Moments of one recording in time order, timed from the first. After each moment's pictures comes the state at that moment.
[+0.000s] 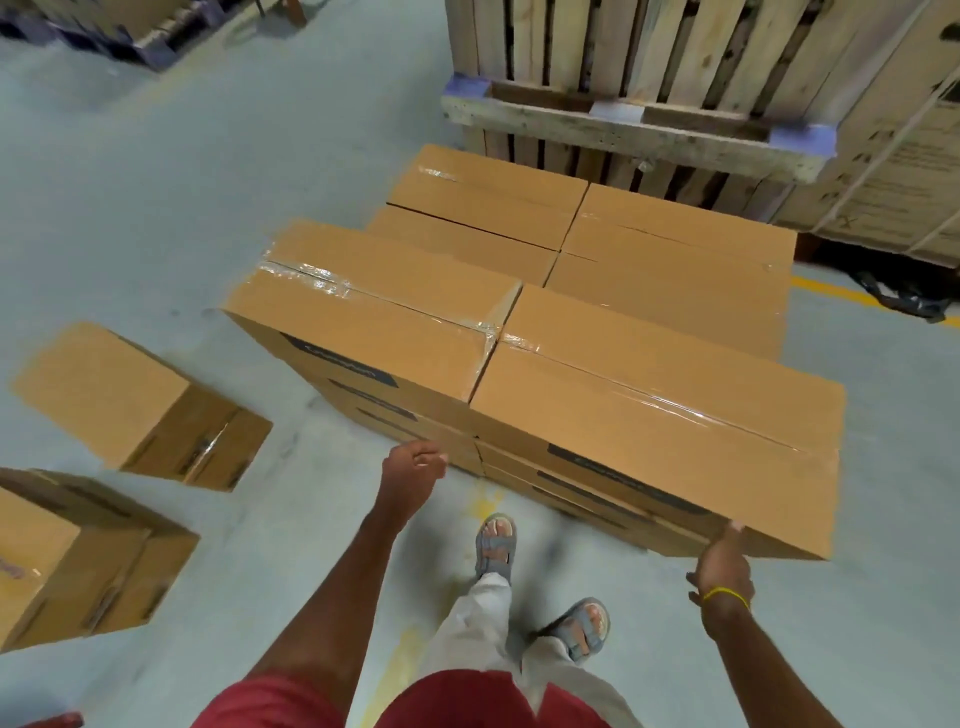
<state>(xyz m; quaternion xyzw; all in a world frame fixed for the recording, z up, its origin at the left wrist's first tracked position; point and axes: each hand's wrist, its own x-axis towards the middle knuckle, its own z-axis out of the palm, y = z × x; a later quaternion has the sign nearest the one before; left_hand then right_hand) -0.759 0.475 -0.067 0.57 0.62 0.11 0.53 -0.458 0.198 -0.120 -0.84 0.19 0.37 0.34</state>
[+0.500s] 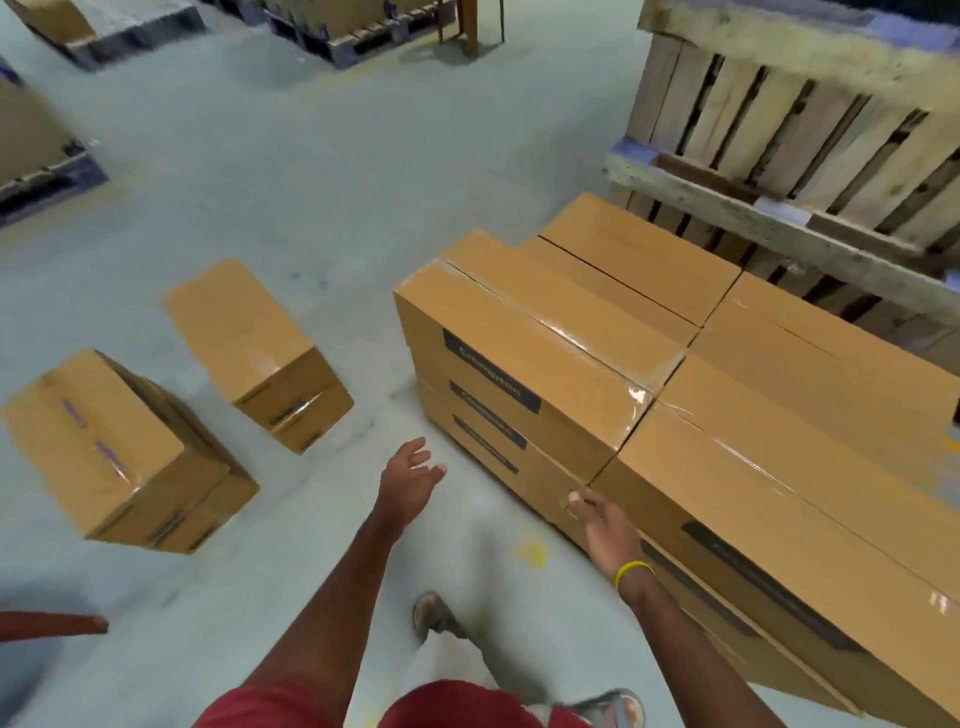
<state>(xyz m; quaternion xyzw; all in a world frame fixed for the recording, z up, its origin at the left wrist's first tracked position) -0.956 0.532 -0.062 0.44 0.67 0.24 0.55 -0.690 0.419 -0.046 -0.77 -0.31 0.49 0.26</state>
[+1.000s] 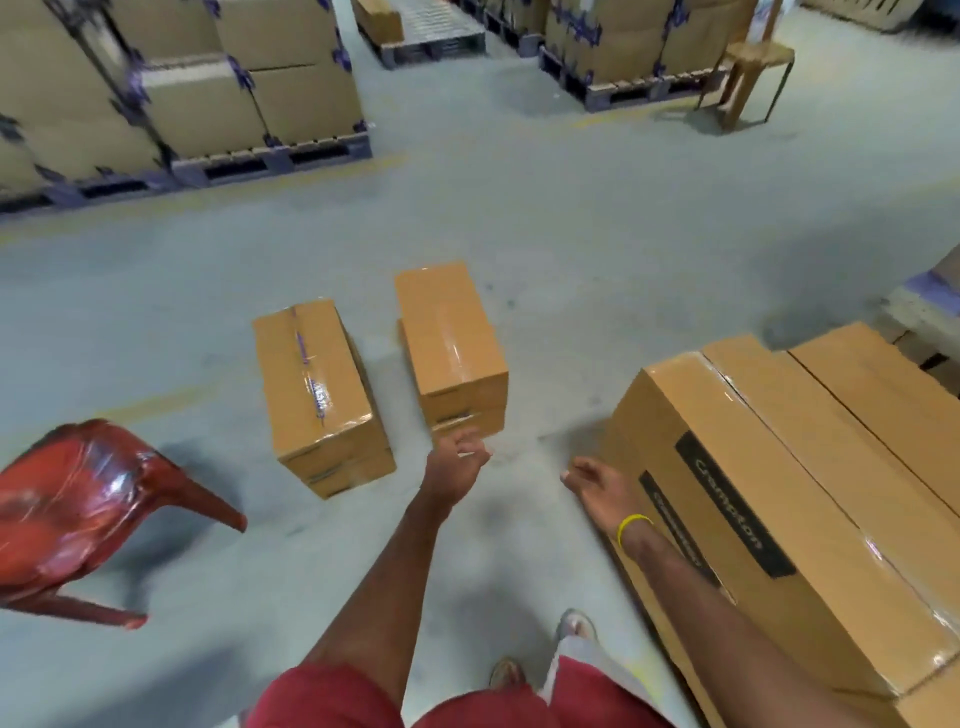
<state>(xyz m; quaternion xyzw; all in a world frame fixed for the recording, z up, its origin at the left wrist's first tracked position) -1.219 0.618 -0.035 0.35 0.73 0.36 0.46 -0.982 0.650 -0.022 -0.64 -0.53 0.54 0.16</state>
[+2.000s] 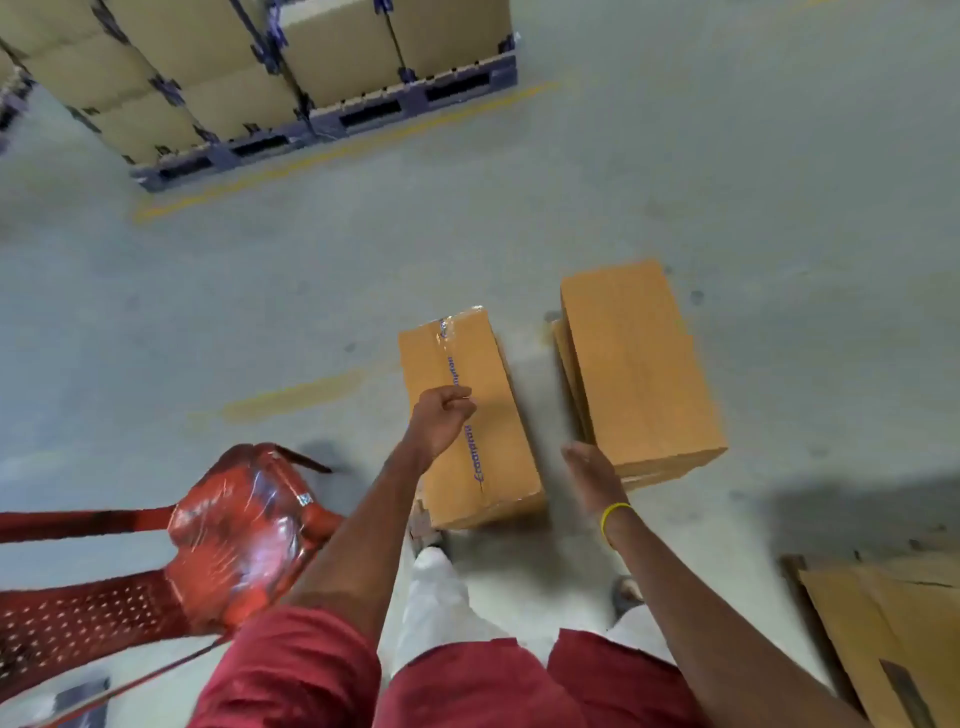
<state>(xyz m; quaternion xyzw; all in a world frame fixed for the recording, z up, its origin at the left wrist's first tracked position) -1.668 0.827 -0.040 0.25 0.81 0.34 0.41 -1.432 0.867 -0.095 -0.57 -0.54 0.61 0.10</state>
